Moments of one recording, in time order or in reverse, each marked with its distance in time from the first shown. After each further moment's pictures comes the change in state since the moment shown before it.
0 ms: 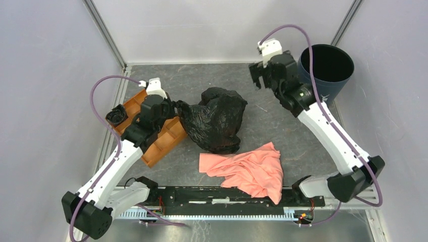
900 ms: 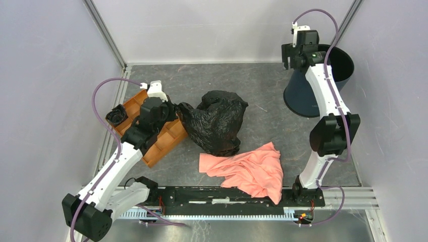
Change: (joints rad) left arm 0.015 0.001 -0.052 0.031 0.083 0.026; right arm -0.485 0.494 0.408 -0.132 -0.112 0.028
